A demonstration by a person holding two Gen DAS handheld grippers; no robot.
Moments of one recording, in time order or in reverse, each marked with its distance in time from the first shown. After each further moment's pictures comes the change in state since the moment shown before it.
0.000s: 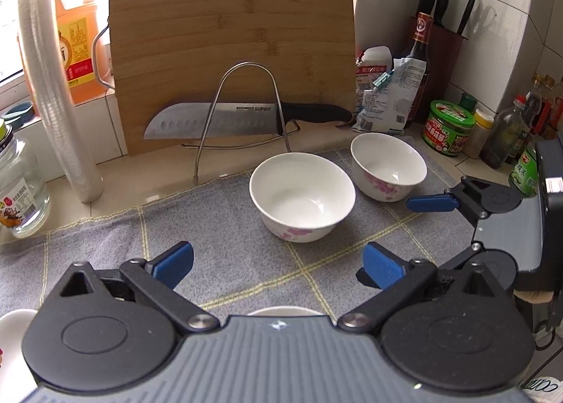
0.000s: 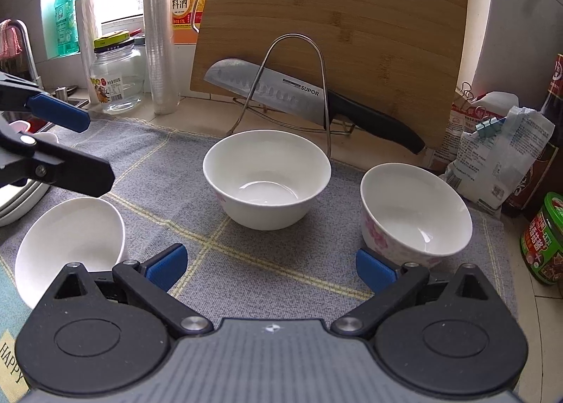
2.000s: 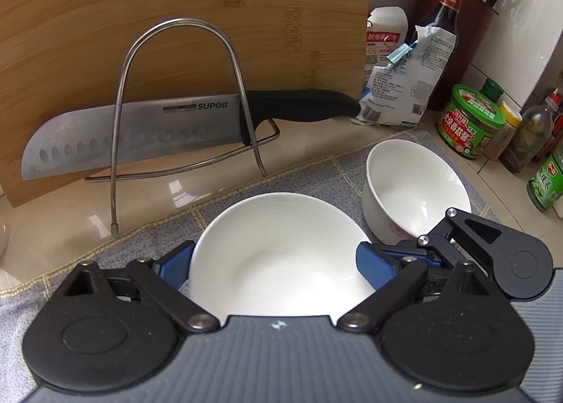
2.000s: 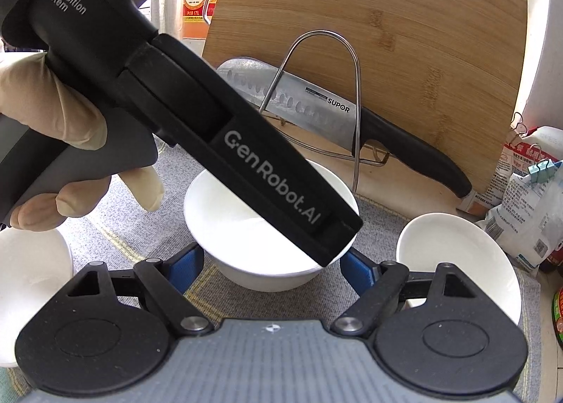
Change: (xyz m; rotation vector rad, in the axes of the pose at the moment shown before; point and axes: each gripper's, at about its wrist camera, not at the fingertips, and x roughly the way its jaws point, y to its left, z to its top) left arm 0.135 -0.007 0.059 0.012 0.144 -0.110; right arm 0.057 -0.001 0.027 -0.093 -0.026 0.062
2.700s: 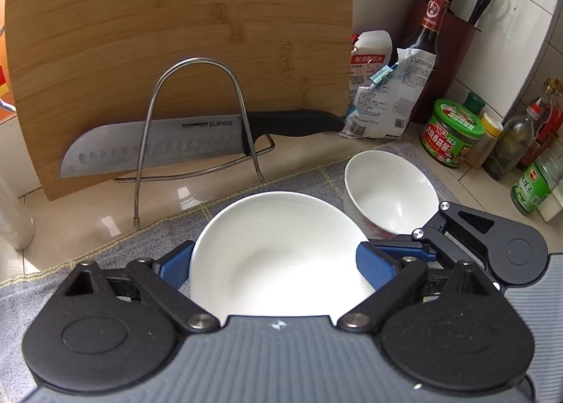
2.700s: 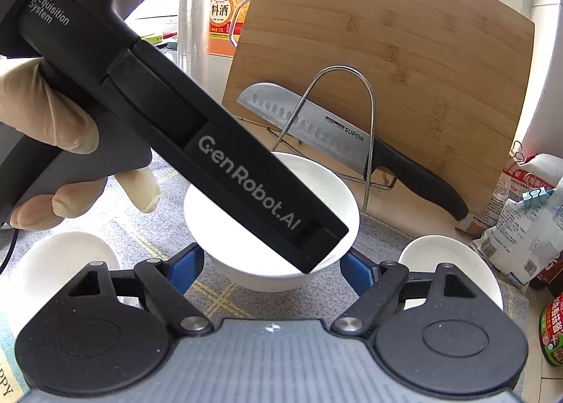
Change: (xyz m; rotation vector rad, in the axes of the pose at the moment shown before) left arm -0.050 -0.006 -0.010 -0.011 -0.055 0.007; right arm -0.034 0.015 0.014 -0.043 -0.014 0.032
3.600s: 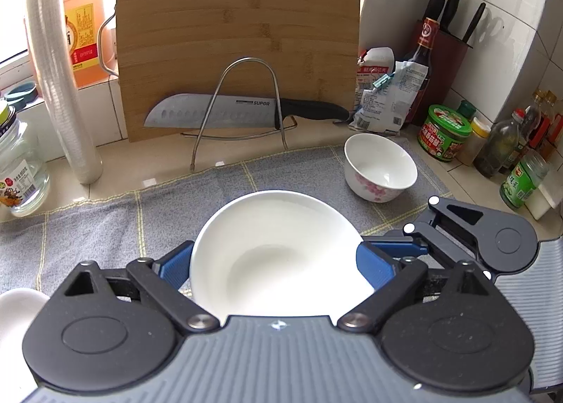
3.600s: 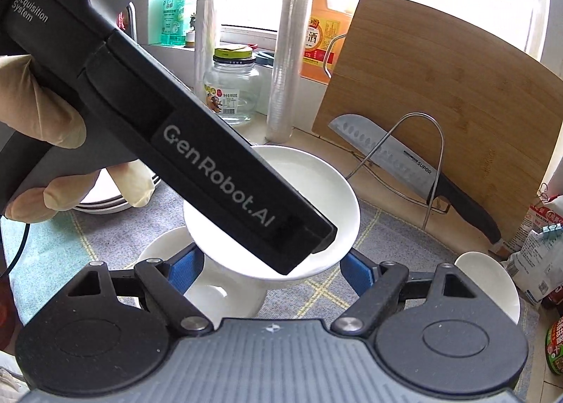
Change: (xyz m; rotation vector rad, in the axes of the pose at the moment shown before) left arm -0.098 -0.007 -0.066 -0.075 -0.039 0.085; right arm -0.055 0.066 0.004 -0.112 -0.018 0.121
